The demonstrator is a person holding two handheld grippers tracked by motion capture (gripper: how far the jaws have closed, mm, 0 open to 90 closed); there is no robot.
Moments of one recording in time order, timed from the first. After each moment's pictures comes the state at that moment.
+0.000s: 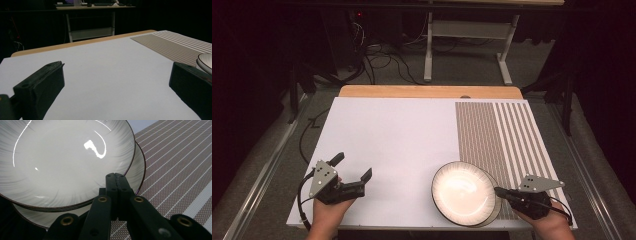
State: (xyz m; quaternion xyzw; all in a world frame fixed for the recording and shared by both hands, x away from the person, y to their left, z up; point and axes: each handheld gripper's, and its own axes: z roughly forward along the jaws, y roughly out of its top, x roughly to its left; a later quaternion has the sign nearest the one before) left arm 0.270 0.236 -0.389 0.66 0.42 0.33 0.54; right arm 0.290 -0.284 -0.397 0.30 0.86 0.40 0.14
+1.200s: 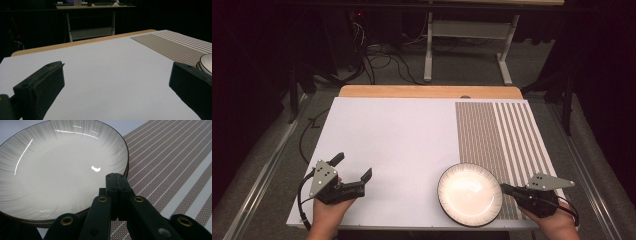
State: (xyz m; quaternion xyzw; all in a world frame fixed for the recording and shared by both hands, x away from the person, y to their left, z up) left arm 0.270 0.235 -0.390 0.66 0.42 0.33 0.54; right arm 0.291 -0.300 -0.393 0.32 0.84 0.41 0.16
